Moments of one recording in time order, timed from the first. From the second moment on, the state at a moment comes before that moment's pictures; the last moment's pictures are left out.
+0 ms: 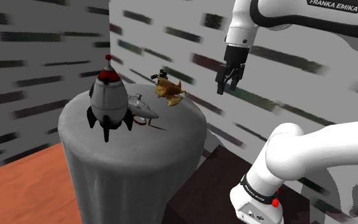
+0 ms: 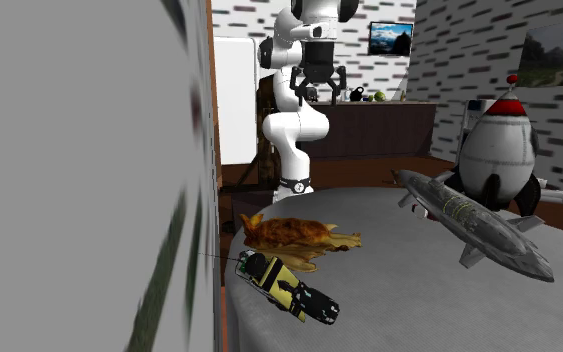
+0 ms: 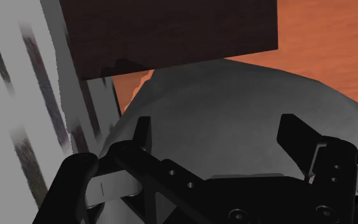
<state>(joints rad) 0.02 -0.83 -0.05 -2.38 -0.01 1.44 0.13</state>
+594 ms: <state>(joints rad) 0.01 -0.69 -0.17 -2.41 -0.08 1.65 -0.03</state>
